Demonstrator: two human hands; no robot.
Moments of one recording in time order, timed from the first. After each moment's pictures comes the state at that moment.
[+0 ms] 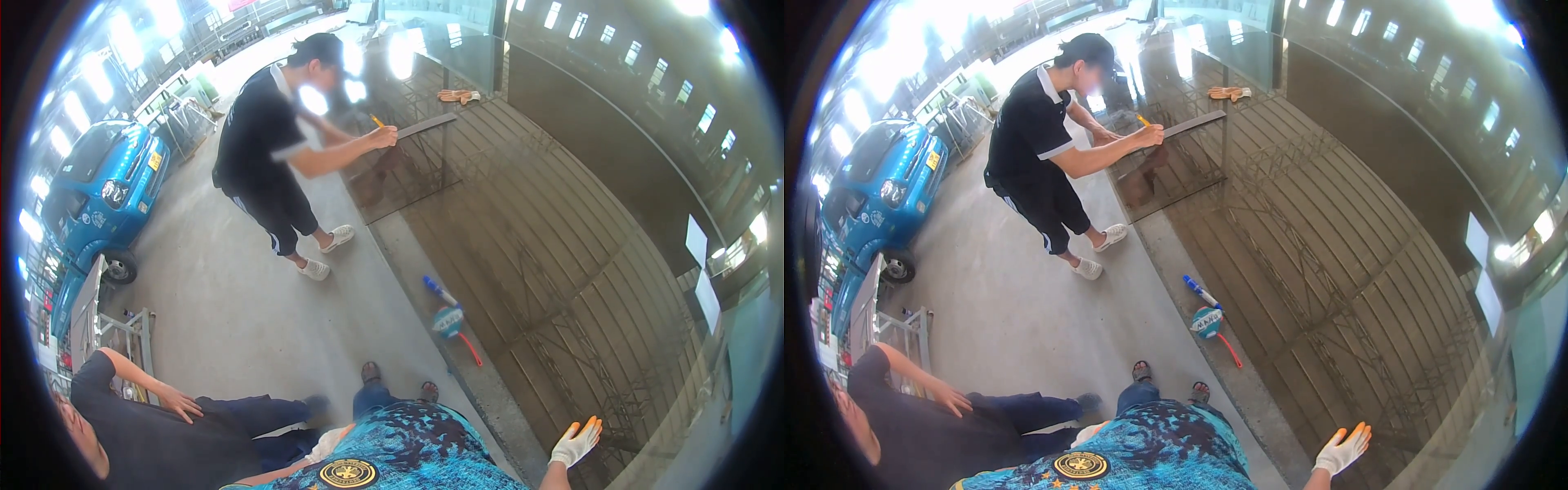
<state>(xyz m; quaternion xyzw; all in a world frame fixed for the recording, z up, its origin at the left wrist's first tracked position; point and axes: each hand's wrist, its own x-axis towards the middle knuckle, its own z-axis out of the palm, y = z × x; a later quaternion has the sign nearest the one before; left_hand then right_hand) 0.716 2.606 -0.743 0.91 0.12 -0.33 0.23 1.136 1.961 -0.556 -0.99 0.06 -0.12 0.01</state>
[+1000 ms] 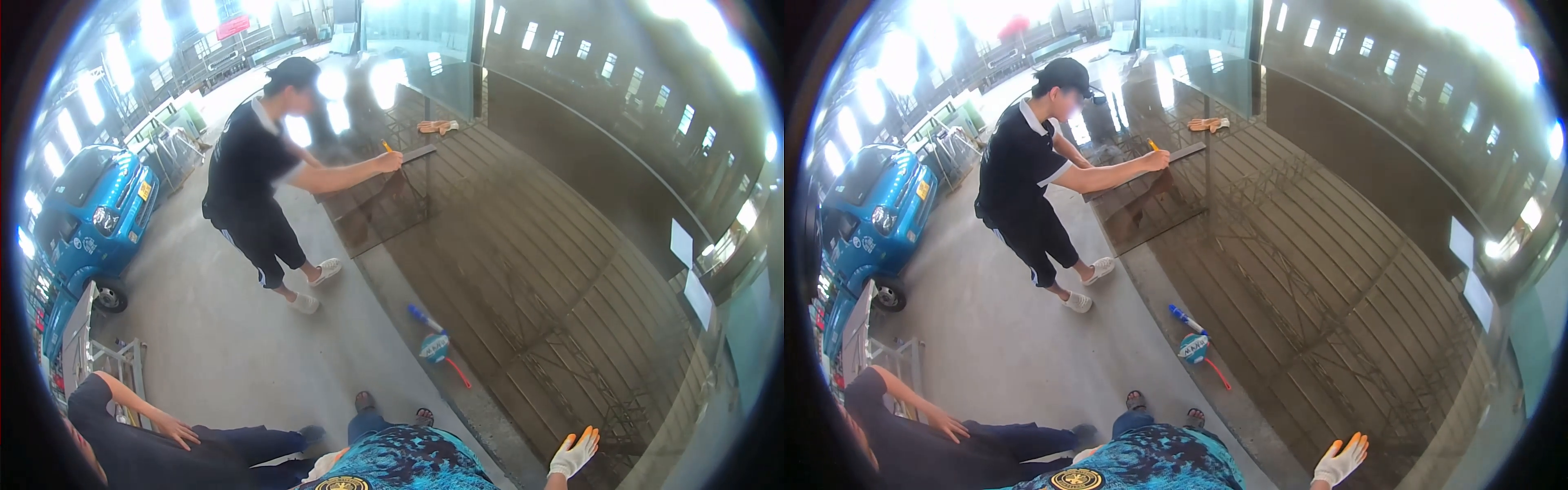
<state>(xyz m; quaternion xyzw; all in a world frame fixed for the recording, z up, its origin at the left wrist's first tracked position) 0.749 2.604 -0.707 0.91 0.08 -0.28 0.28 1.136 1.972 -0.539 -0.99 0.08 -0.10 0.03</state>
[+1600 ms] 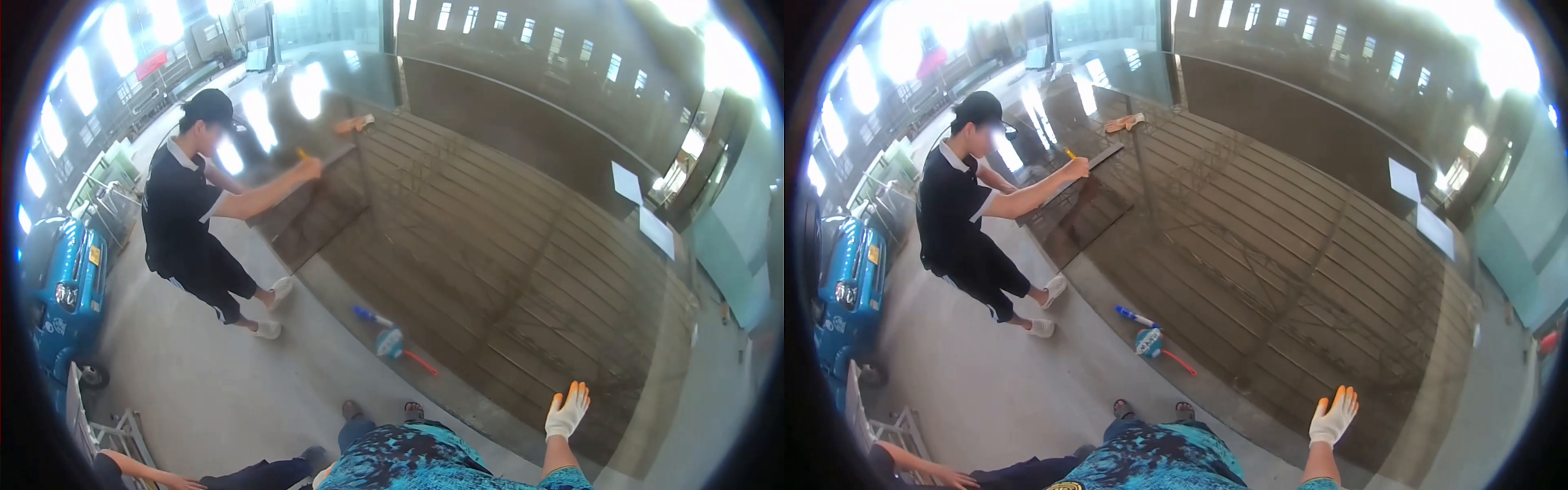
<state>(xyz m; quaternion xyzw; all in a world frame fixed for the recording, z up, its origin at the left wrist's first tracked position) 0.739 2.580 -0.742 0.92 0.01 -0.35 0.19 1.143 1.990 -0.517 -0.99 0.07 -0.12 0.06</state>
